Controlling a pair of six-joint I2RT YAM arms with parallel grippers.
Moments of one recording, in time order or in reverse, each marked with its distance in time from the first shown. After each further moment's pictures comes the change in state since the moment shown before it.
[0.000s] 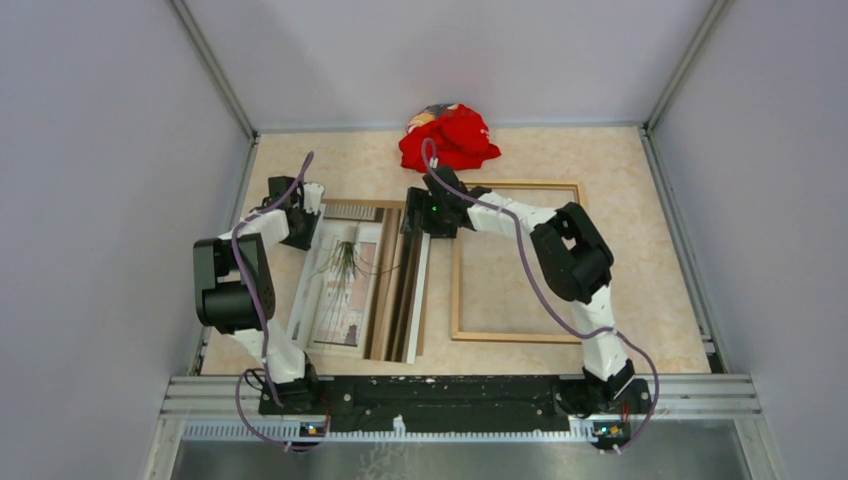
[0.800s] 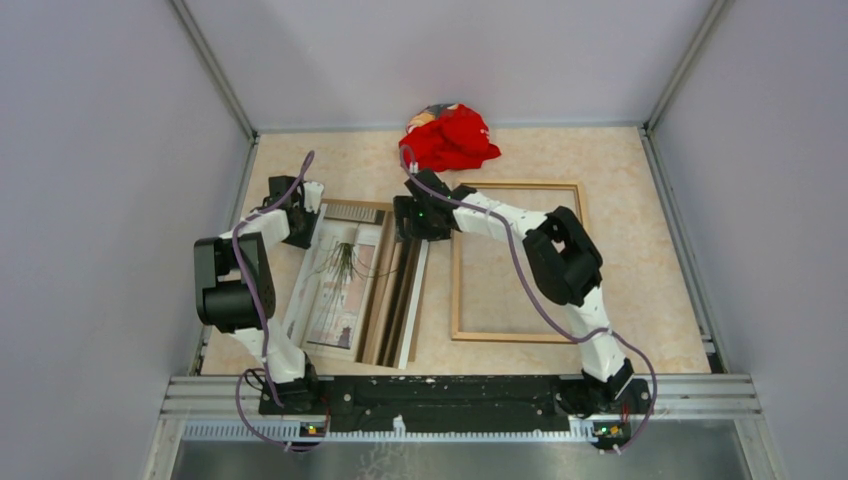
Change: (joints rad) left arm -0.002 0.007 0.000 0.030 -0.014 0.000; right arm 0.076 0.034 0.126 -0.167 0.093 -0.118
